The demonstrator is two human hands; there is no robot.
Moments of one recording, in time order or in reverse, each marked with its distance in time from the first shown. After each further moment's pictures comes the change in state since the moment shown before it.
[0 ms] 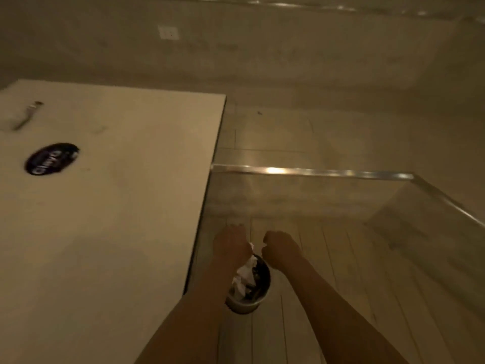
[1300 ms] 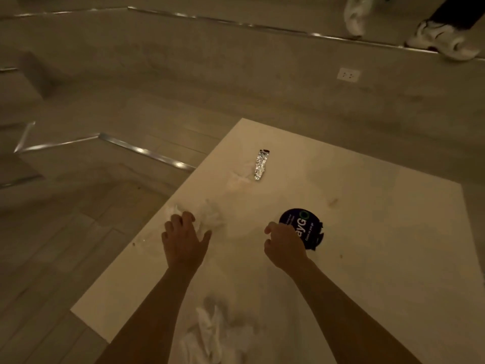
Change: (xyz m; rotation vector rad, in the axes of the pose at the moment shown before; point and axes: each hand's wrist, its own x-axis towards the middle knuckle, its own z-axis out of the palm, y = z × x) left_hand -0.033 -0.608 -0.283 -0.040 0.606 -0.615; right_hand 0.067 -0.612 0.036 -0.067 0.100 -0.463
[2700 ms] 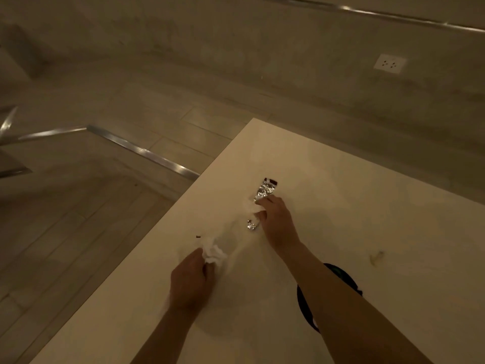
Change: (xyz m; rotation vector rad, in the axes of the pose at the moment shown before) left_hand 0.072 0.027 0.070 -0.302 -0.143 0.028; right_hand 0.219 -0.005 0.029 0.364 0.242 -0.277
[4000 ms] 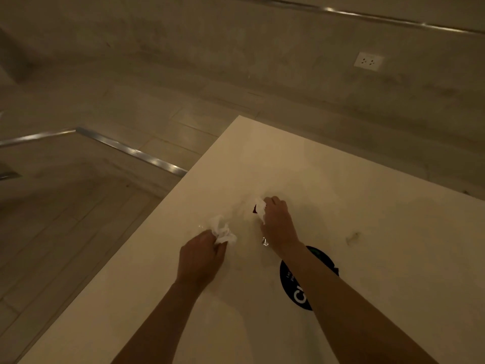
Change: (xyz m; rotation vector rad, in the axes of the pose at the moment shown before) left_hand 0.002 0.046 -0.007 0.135 -0.033 0.183; right_hand -0.040 0.002 -0.033 -0.311 -0.030 -0.057
